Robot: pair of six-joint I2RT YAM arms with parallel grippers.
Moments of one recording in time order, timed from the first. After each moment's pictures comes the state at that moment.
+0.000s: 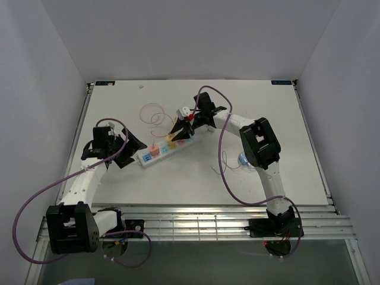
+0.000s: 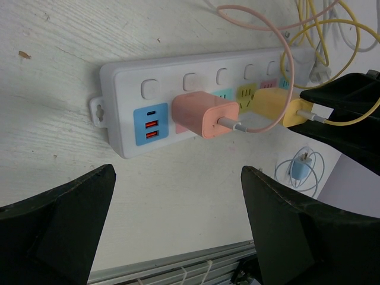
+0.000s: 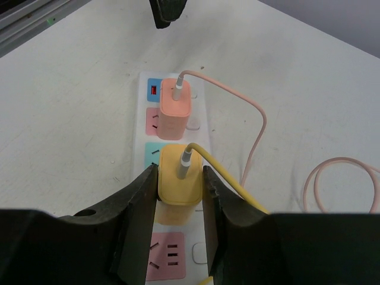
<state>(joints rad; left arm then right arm) 0.04 1.12 0.72 -0.45 0.35 -0.71 0.59 2.28 1.73 -0.22 -1.36 -1.02</state>
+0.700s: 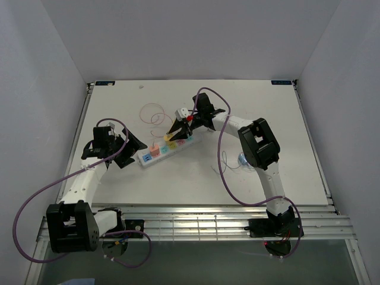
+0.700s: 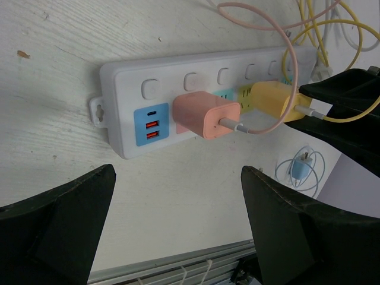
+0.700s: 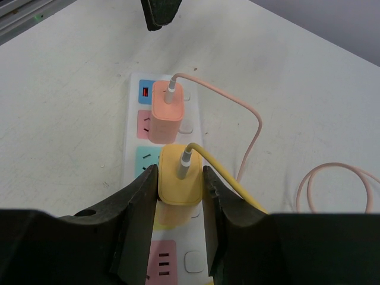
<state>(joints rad) 0.04 1.13 0.72 -0.45 0.35 -0.71 0.60 2.28 1.69 -0.06 -1.34 -0.93</state>
